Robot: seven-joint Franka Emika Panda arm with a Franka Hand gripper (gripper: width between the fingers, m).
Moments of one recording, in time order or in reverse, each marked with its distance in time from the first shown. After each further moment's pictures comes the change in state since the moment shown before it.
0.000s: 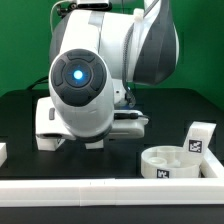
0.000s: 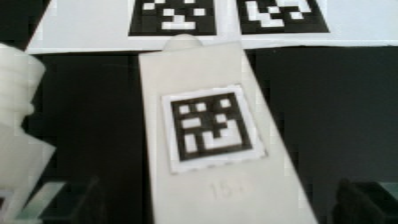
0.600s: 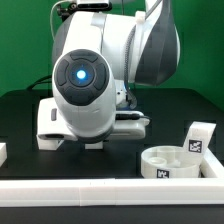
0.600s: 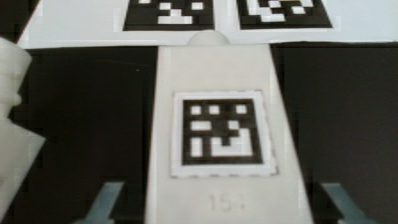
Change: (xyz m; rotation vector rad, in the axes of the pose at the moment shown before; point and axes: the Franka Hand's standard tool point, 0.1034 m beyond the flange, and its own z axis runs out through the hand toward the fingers) arm 0.002 -0.001 0.000 -0.003 0.012 -0.002
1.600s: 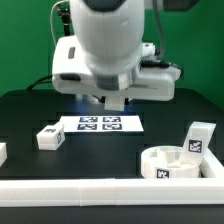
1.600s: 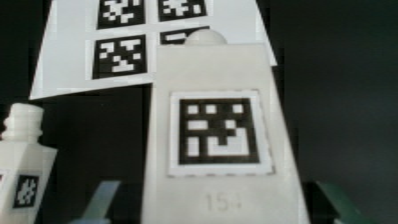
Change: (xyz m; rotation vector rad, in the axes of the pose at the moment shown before) arm -0.046 -0.047 -0.100 0.049 0.087 0.122
